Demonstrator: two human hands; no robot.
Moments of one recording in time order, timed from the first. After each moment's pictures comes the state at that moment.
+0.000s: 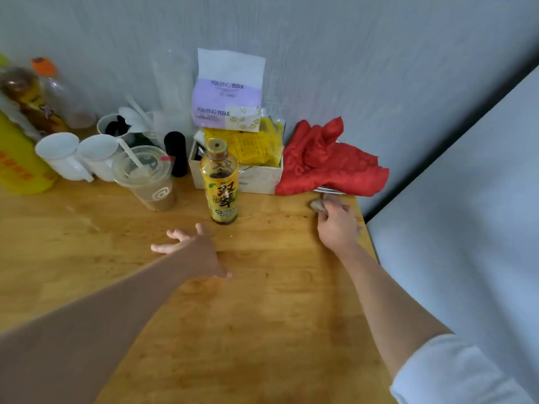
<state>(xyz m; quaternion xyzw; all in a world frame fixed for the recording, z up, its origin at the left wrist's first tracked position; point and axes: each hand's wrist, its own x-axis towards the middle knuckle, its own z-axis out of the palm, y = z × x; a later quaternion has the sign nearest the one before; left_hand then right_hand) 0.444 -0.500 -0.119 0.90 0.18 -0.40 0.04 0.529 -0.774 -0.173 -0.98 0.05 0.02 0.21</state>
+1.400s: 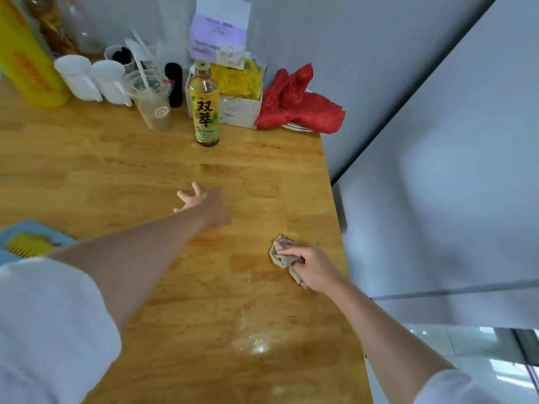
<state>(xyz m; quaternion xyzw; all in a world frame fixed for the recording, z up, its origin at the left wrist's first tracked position) 0.319 -0.556 -0.114 0.92 0.15 -0.34 0.14 0.243 -0.838 -0.138 -0.87 -0.10 0.27 0.39</state>
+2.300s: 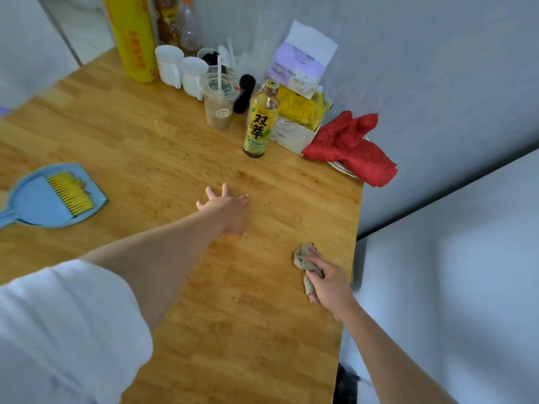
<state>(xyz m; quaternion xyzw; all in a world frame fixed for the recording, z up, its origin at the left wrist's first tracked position) 0.320 -0.575 -0.112 0.90 0.21 -0.34 0.16 0.317 -0.860 -0.135 -0.86 -0.06 0.30 0.40</state>
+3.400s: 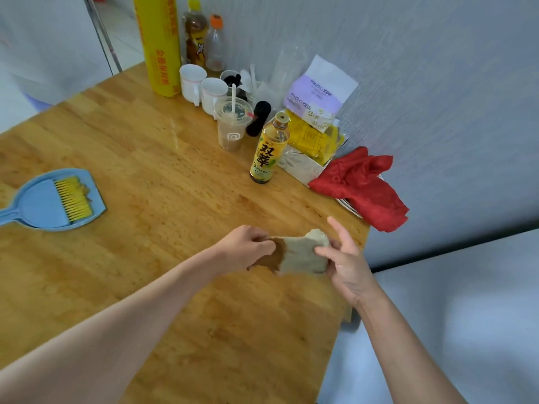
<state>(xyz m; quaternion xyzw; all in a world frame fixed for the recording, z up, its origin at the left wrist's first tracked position) 0.310 -0.616 -0.061 0.76 0.21 -0.12 0.60 0.431 -0.814 -0.058 -0.66 0.00 0.38 0.64</state>
